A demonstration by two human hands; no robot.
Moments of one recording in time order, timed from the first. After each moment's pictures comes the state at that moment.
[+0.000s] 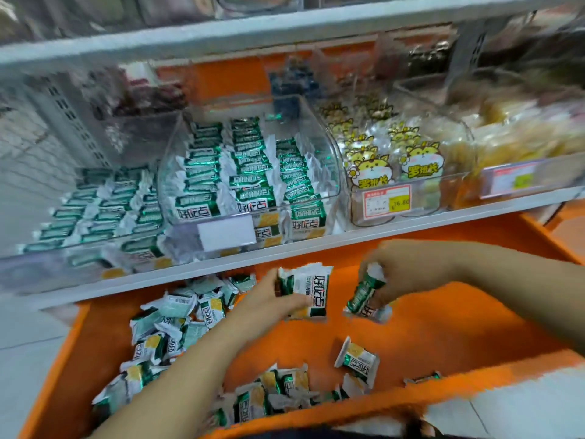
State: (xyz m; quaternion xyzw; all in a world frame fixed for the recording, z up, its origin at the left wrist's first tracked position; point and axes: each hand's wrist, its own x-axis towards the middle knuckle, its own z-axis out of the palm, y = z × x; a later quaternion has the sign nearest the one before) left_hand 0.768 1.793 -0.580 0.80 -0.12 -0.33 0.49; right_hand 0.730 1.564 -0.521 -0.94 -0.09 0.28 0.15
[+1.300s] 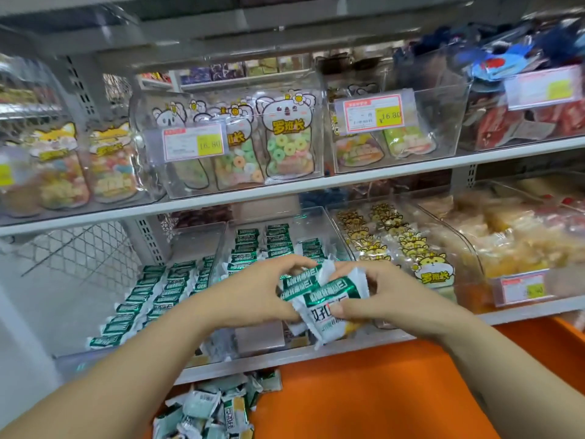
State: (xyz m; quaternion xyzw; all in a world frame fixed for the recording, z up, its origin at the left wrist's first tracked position) left_hand 0.827 1.800 -0.411 0.89 -0.37 -0.12 0.24; right_hand 0.739 1.603 -0.427 -0.80 -0.11 0.02 0.60
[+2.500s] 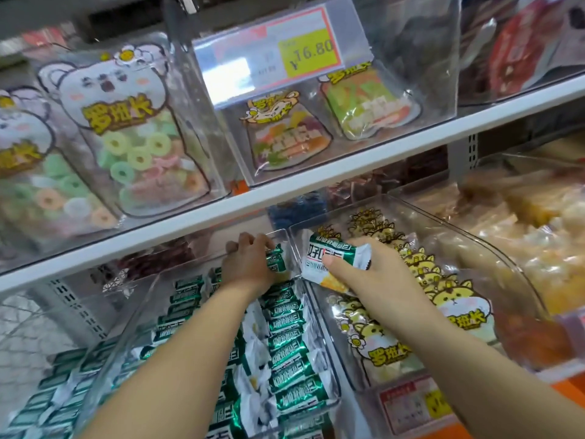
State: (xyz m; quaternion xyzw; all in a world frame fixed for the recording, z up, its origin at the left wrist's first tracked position) left_hand 1.035 1.666 -0.480 0.97 -0.19 0.11 0.06; right_hand 0.877 1.520 -0.492 -0.76 0.09 -0.23 0.60
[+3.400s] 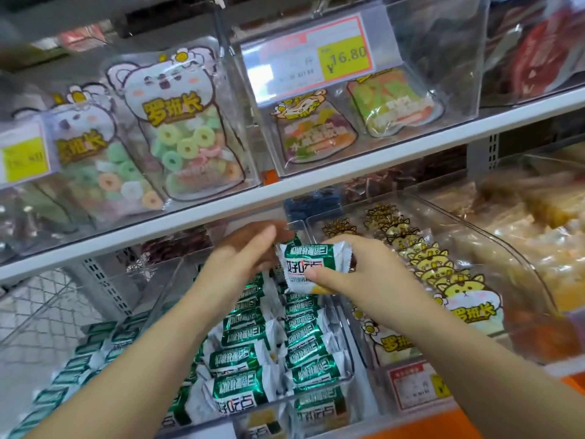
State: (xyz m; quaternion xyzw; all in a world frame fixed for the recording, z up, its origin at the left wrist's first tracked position) left_hand 0.947 1.718 -0.440 0.75 -0.30 -0.05 0.59; right_hand 0.871 1.544 -0.476 -0.84 -0.02 -0.21 0.50
